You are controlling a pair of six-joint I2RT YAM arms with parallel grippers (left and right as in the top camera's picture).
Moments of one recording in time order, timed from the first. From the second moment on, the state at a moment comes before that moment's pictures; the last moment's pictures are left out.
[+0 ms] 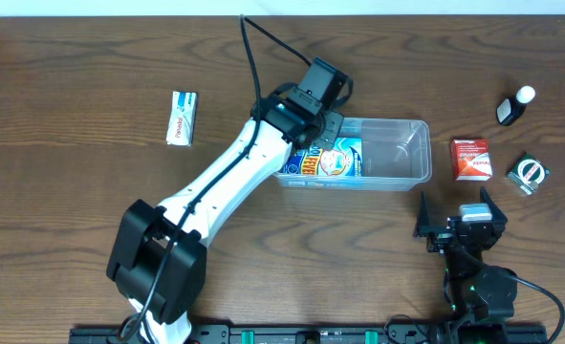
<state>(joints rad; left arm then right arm) -0.65 1.88 1.58 -0.71 -0.03 -0.21 0.05 0.01 0.01 -0.07 0.03 -0.12</state>
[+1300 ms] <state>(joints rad) -0.83 2.08 1.58 -0.43 0.07 -0.67 0.05 0.01 0.01 -0.07 0.03 -0.12</state>
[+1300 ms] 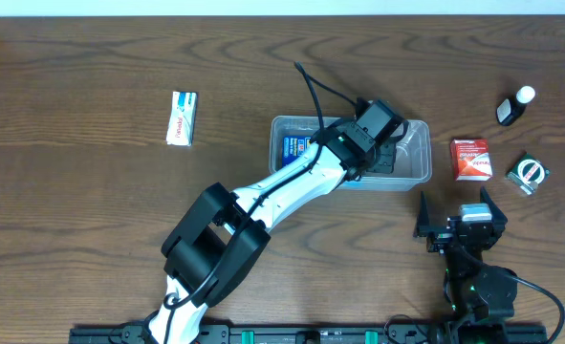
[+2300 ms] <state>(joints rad) -0.83 2.16 1.58 -0.37 0.00 -0.45 0.05 0.01 0.01 -0.07 0.03 -0.12</state>
